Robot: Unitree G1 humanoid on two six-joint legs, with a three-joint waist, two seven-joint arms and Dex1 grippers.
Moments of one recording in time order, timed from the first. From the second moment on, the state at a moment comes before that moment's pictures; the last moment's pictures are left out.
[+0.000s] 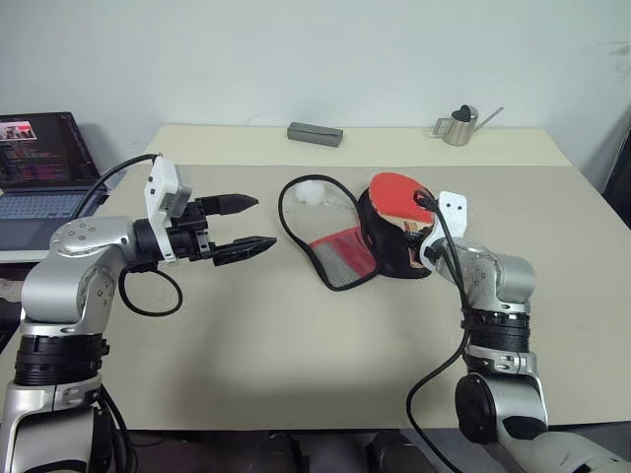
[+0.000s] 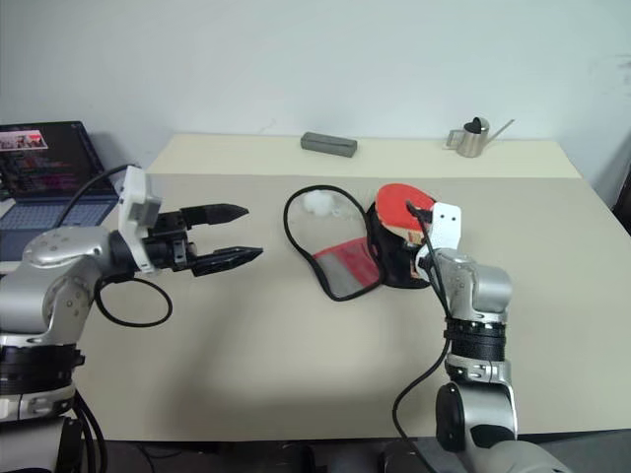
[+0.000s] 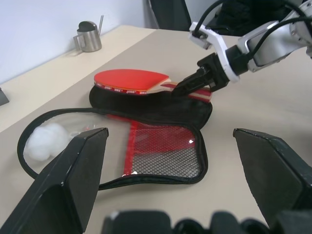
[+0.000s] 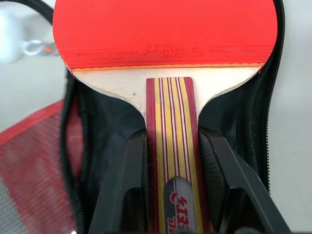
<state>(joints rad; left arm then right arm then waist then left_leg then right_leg) -0.54 0.81 0.17 -0.03 -0.55 0.51 -1.16 -0.77 -0.04 -0.27 0.11 0.23 1.08 -0.09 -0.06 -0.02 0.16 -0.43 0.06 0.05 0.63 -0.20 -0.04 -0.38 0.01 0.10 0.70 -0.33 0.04</state>
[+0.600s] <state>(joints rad) -0.53 0.81 0.17 -0.07 -0.55 0.51 -1.15 -0.78 -0.02 -0.18 0.33 0.14 0.81 -0.12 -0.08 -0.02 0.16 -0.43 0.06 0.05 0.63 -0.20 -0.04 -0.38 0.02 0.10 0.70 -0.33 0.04</state>
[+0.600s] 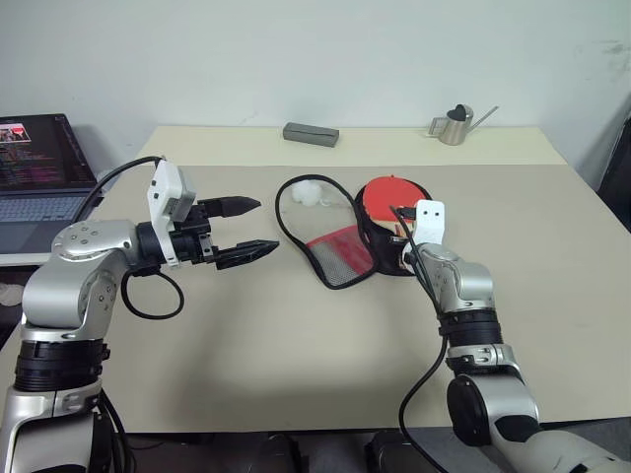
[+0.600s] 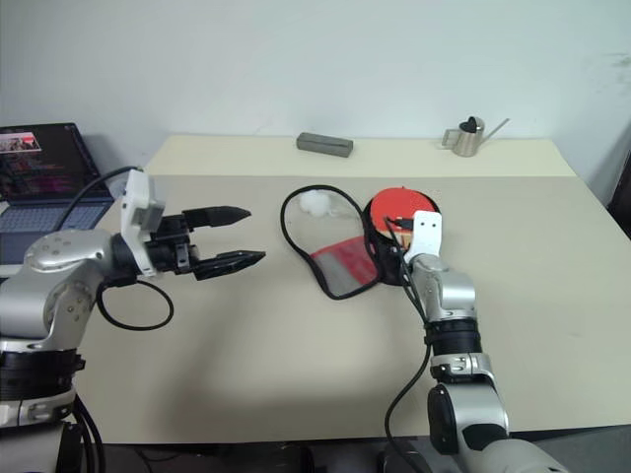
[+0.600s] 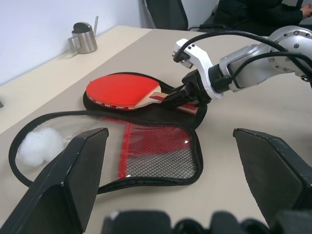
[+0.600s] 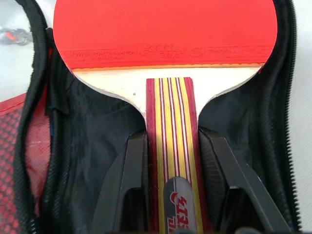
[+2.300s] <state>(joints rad) -0.53 0.80 0.16 -0.07 -0.55 0.51 -1.15 -0.73 -0.02 -0.10 0.26 0.09 0.82 -0.12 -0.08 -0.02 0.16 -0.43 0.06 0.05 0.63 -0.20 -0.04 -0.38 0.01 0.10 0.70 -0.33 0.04</state>
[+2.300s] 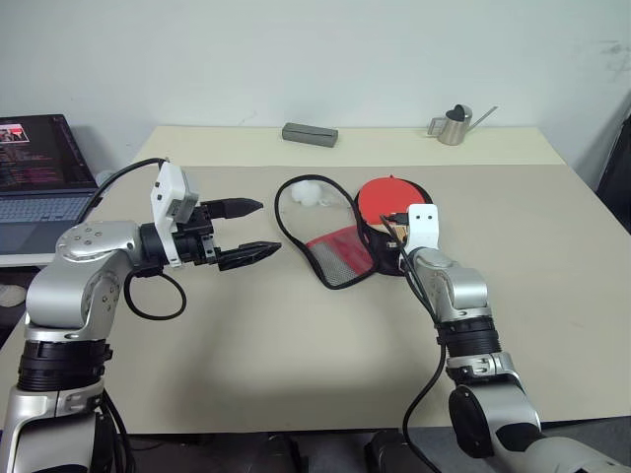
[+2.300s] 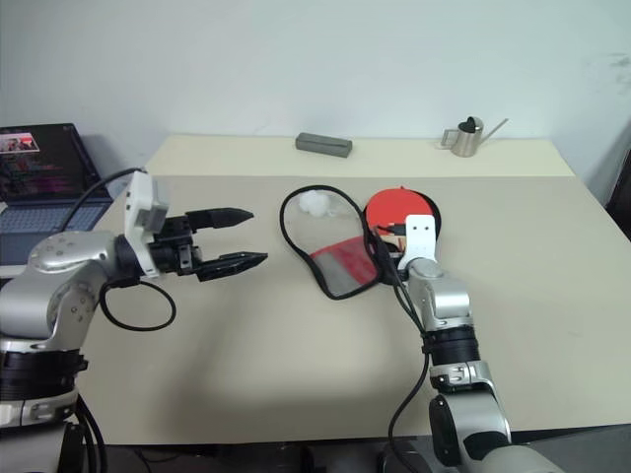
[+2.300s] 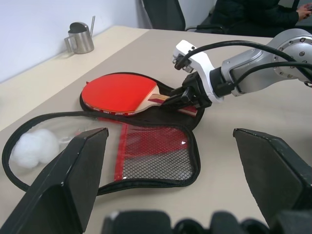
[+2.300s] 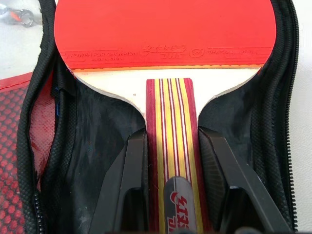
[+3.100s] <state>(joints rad) -0.53 0.80 0.16 -0.07 -0.55 0.51 -1.13 -0.68 0.00 -0.09 -0.07 0.11 0.89 -0.10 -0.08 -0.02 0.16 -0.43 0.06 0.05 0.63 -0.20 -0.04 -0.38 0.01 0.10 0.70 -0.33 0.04</state>
